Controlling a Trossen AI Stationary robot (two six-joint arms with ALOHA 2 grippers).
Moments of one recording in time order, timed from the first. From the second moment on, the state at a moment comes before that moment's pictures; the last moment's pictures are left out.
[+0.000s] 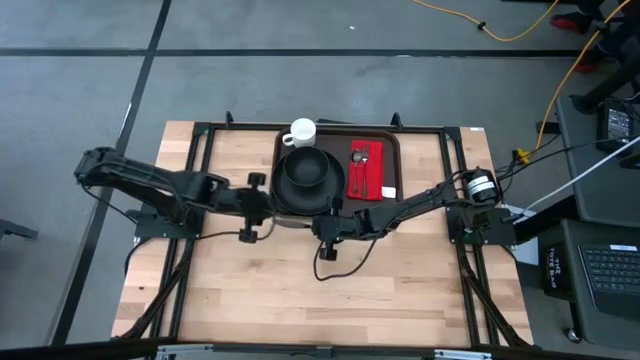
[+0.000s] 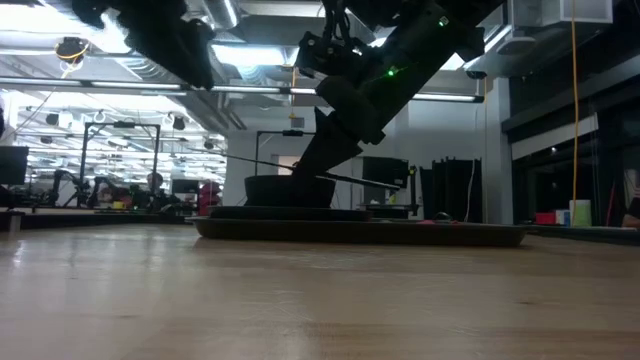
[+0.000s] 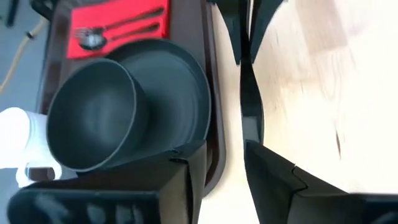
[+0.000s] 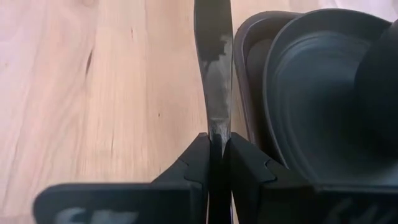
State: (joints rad) left arm -0.18 1.15 0.95 -0.72 -0.30 0.07; right arm 0.19 1.93 1.21 -0.09 0.34 0.10
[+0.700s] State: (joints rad) left arm -0.18 0.60 0.39 -0.13 -0.16 0.12; right arm 0.17 1.87 1.21 -0.15 0.38 0.13
